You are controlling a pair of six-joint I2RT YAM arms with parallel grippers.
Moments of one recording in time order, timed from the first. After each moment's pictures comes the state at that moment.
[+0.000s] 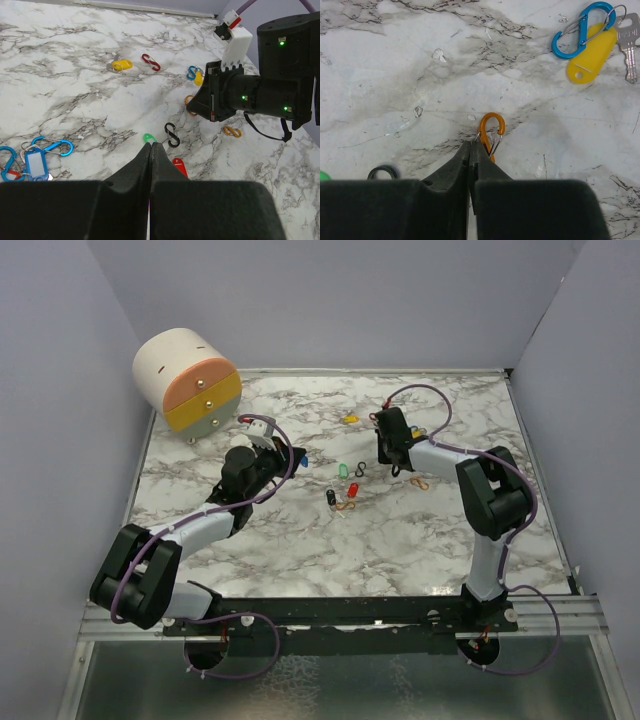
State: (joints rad) left arm -0.44 1.34 0.56 0.69 0.19 -0.45; right arm 0.44 1.95 1.21 -0.10 0.33 0.27
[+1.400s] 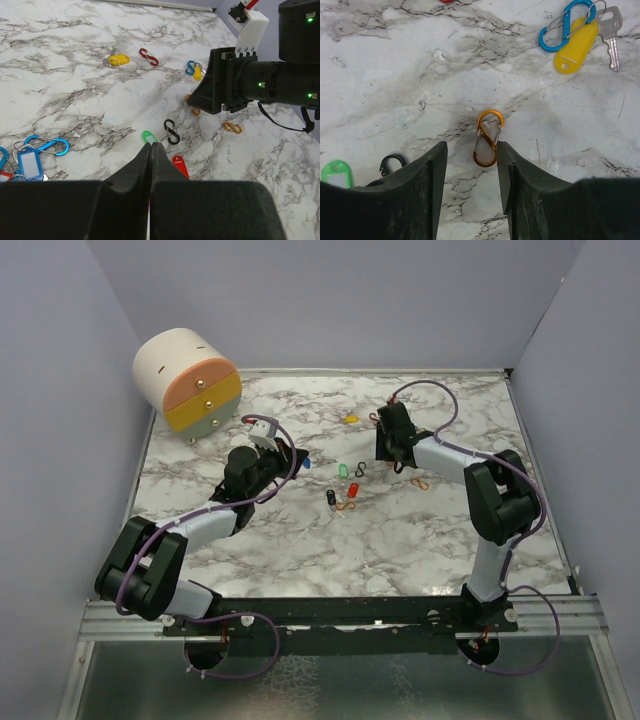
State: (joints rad) left arm -0.44 1.39 0.56 0.73 0.22 -0.45; right arm 0.43 1.89 1.22 -0.18 0.32 0.33
